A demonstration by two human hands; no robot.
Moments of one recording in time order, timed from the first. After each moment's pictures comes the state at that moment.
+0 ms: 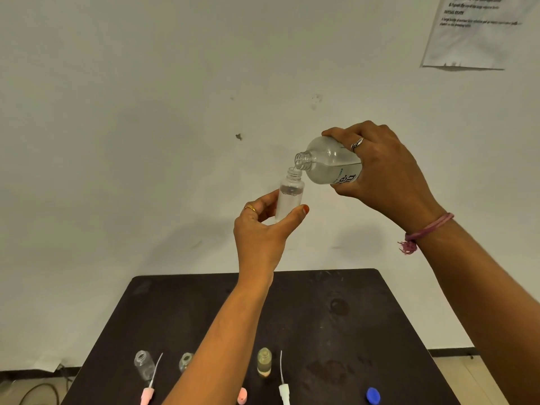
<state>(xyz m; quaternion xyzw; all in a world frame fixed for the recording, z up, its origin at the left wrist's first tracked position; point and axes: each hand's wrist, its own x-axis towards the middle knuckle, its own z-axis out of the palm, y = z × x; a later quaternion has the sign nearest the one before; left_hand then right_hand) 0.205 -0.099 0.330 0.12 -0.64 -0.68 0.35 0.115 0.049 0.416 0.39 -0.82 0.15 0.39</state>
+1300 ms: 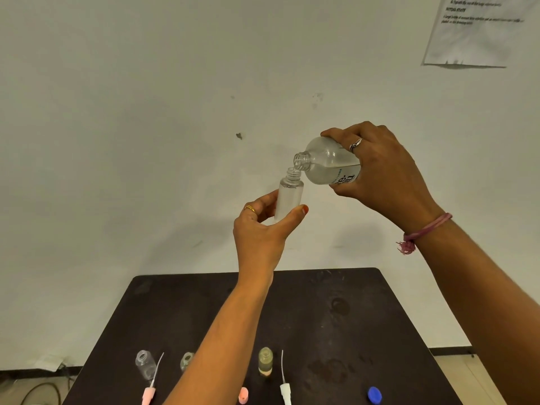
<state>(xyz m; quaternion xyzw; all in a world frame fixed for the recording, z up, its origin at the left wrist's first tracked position) 0.208 -0.100 0.330 0.12 -0.63 -0.68 0.35 0.114 0.046 0.413 0.39 -0.82 0.15 0.38</state>
